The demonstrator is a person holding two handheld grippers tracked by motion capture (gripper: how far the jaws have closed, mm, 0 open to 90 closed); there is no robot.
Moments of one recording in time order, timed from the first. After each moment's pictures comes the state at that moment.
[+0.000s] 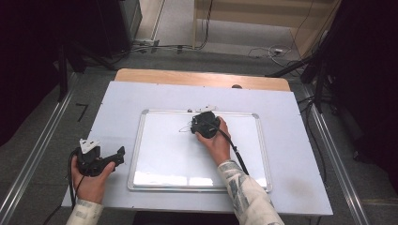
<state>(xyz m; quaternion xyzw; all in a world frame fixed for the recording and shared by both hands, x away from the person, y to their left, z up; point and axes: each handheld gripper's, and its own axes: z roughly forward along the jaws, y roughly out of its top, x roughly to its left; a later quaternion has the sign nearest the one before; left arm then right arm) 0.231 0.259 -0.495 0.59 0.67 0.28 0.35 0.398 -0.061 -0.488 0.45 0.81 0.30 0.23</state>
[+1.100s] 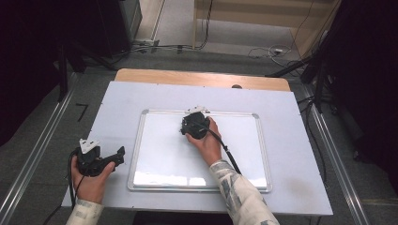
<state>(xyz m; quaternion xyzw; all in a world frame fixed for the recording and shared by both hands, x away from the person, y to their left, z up) 0.231 0.260 -0.495 0.59 0.67 0.28 0.35 0.392 -0.030 -0.489 0.42 0.82 0.30 0.23</state>
